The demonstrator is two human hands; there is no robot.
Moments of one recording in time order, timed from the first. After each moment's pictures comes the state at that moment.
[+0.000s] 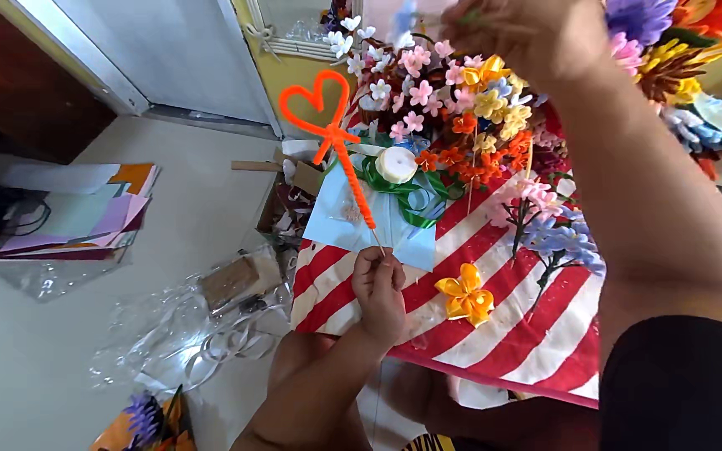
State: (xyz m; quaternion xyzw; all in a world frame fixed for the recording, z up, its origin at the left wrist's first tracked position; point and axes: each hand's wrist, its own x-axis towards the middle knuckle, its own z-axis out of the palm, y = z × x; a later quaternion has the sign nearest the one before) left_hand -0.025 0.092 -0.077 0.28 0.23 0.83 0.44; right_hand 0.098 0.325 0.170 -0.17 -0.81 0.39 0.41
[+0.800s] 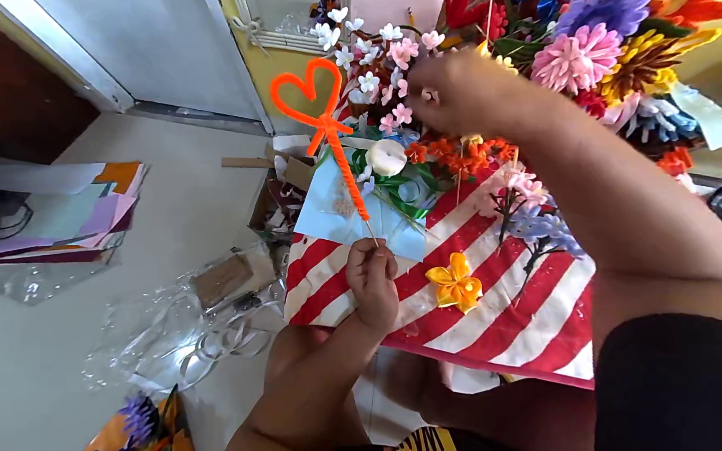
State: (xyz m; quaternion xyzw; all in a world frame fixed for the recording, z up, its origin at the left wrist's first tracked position) left_hand -0.022 0.095 -0.078 0.29 0.24 0.83 0.42; right_hand 0.074 0.278 0.149 -0.25 -0.96 0.00 0.14
